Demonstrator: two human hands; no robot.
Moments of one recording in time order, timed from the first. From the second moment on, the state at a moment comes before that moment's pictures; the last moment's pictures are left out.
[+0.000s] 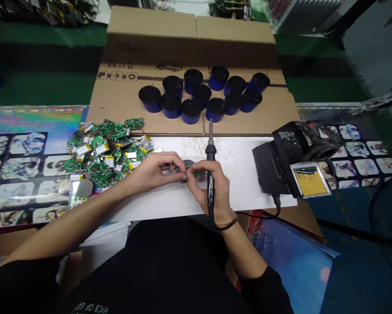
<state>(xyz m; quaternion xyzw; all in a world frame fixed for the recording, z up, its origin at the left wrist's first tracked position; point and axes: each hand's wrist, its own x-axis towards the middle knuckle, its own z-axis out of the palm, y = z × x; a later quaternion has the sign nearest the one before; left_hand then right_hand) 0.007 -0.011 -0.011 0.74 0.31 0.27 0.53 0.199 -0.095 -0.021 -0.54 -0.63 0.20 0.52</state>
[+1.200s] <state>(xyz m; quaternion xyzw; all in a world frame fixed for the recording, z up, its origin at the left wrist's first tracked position) 0.002 -0.003 -0.018 0.87 0.20 0.25 0.39 0.278 -0.129 0.002 -0.57 -0.59 0.22 0.53</state>
